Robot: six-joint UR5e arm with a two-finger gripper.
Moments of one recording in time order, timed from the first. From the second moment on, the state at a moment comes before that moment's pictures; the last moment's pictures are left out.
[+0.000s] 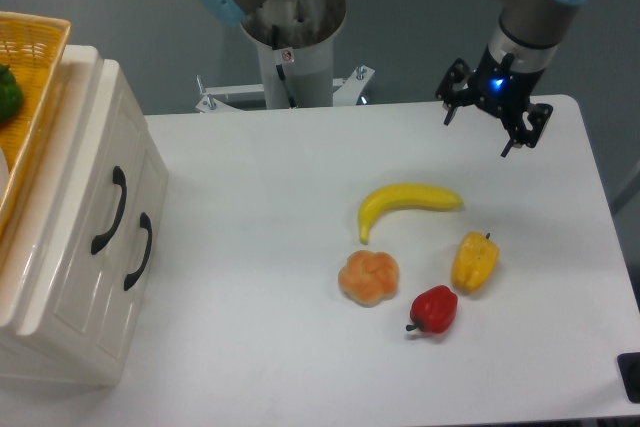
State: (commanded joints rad) arm 2.82 -1.76 -1.57 -1.39 1.44 1.34
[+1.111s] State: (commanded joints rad) arm 2.79 -1.77 -1.60 -1.40 1.43 1.33
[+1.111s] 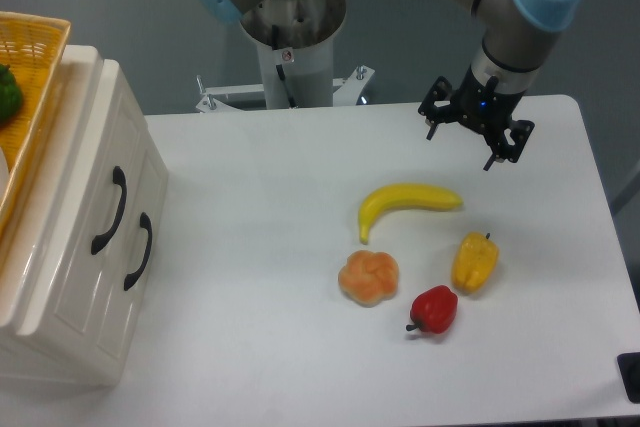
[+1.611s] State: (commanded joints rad) arm 2.74 -1.77 -1.62 -1.40 1.44 1.21
